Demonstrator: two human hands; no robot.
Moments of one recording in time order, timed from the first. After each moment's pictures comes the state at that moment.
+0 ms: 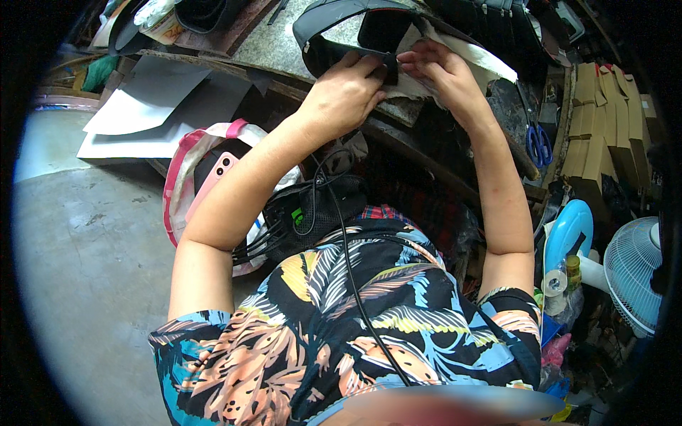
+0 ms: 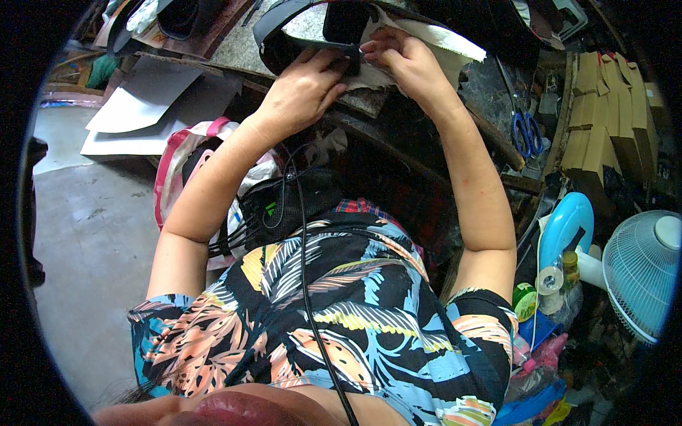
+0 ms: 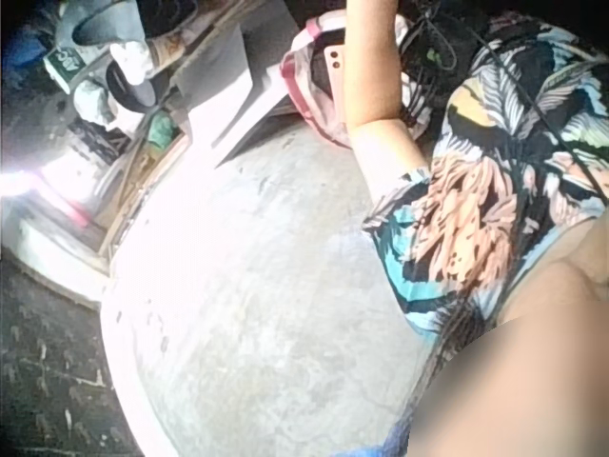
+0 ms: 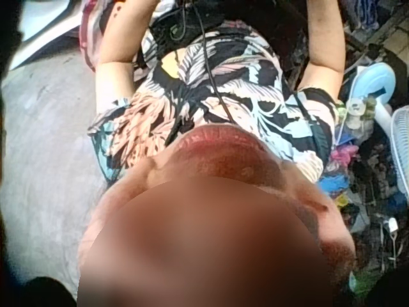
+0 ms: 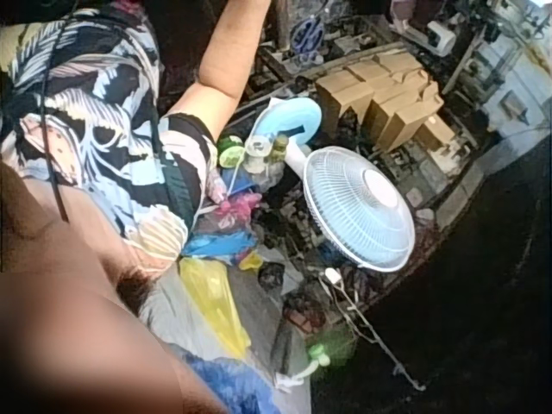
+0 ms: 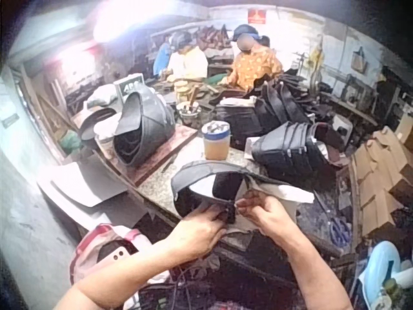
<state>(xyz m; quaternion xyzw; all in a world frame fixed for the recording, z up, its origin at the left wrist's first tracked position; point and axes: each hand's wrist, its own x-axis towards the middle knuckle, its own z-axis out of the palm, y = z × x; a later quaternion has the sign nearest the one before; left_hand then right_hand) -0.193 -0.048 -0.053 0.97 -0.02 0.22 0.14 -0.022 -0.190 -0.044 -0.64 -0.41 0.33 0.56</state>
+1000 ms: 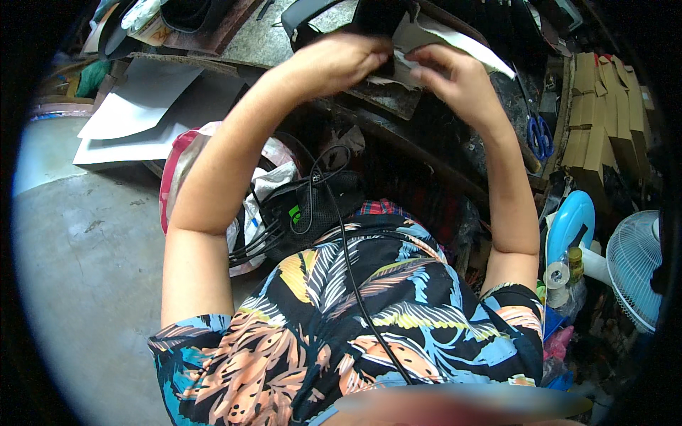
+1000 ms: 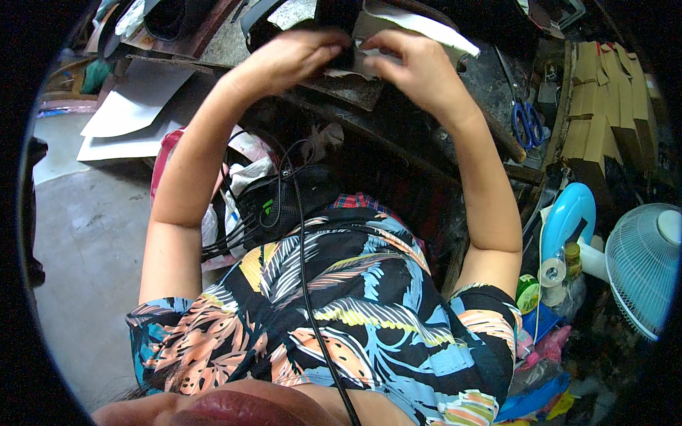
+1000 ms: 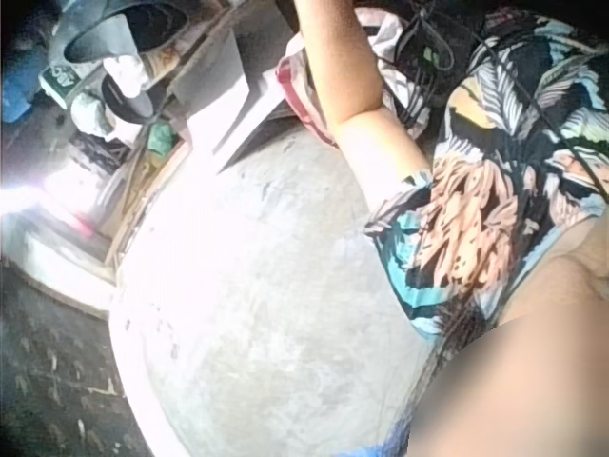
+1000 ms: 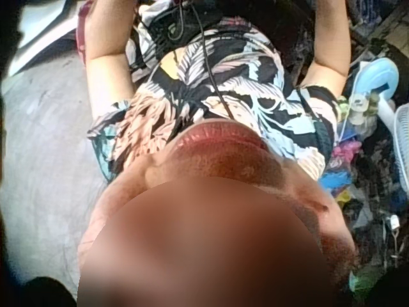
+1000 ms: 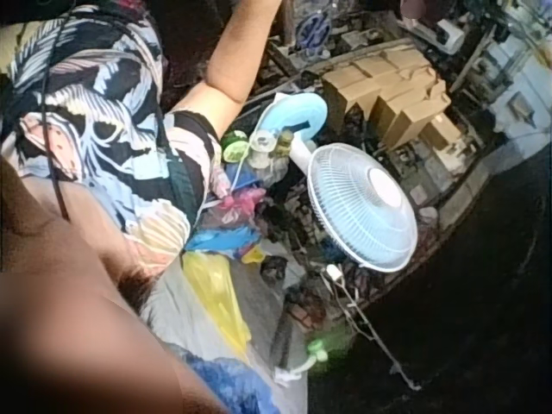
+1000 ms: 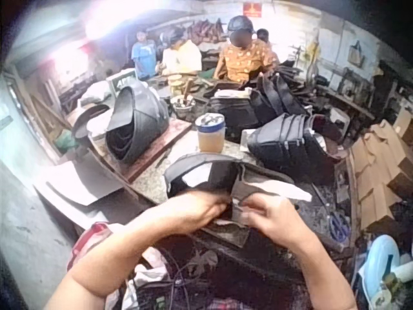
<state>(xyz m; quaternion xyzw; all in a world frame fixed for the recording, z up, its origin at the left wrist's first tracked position) -0.164 -0.019 -0.021 0.95 -0.05 0.08 0.29 -0.027 -0.218 -0.022 -0.74 -0.56 0.13 0.35</state>
